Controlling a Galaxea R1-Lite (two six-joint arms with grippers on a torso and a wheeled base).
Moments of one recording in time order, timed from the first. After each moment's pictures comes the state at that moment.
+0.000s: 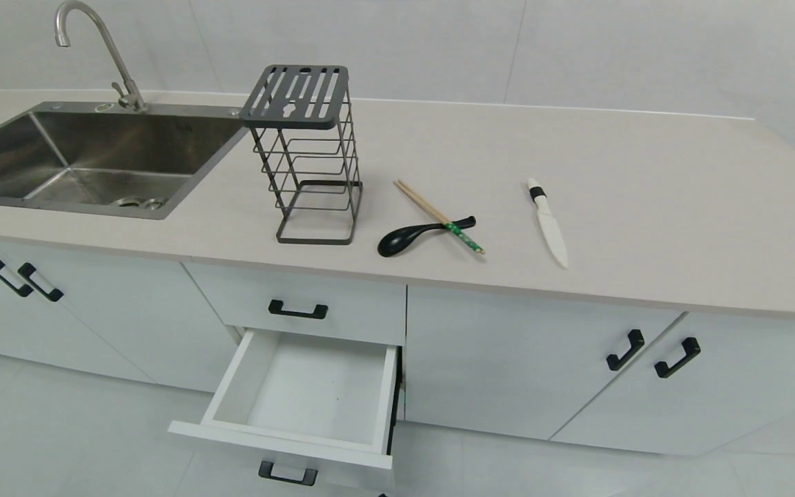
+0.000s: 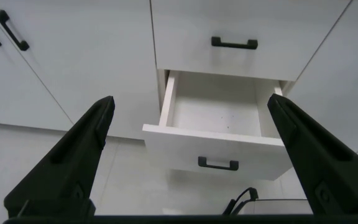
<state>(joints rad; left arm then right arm) 0.00 0.00 0.00 0.00 -0.03 0.00 0.00 0.00 0.00 0.01 -0.03 0.01</state>
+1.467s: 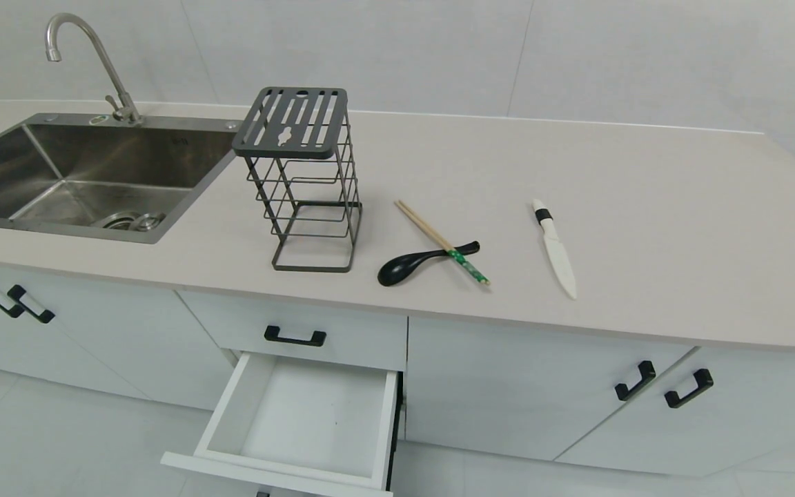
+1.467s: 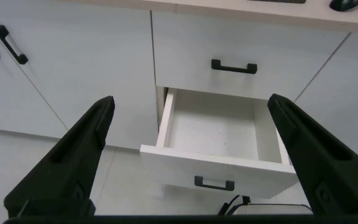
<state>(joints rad) 0.00 0.00 0.00 0.00 -0.02 -0.04 0.00 0.00 0.00 0.01 -0.03 0.02</state>
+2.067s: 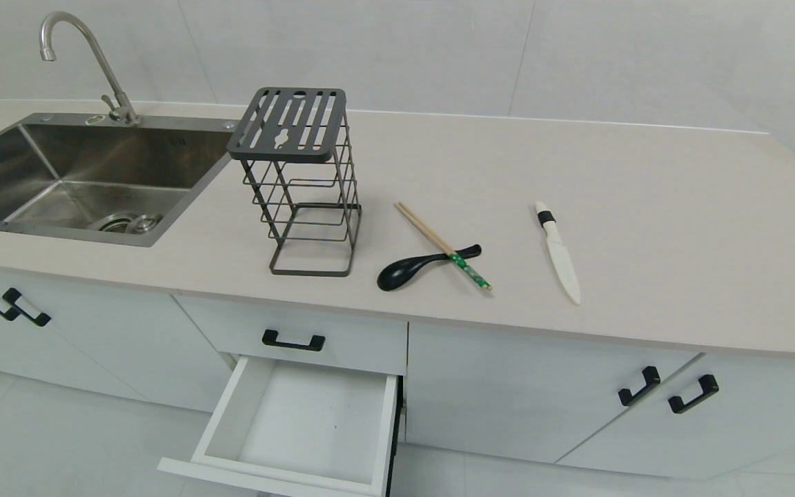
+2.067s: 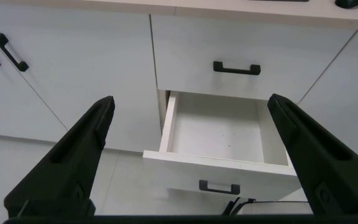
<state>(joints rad) 0.00 0.00 0.00 0.00 -0.03 0.00 0.00 0.00 0.00 0.01 -0.03 0.02</state>
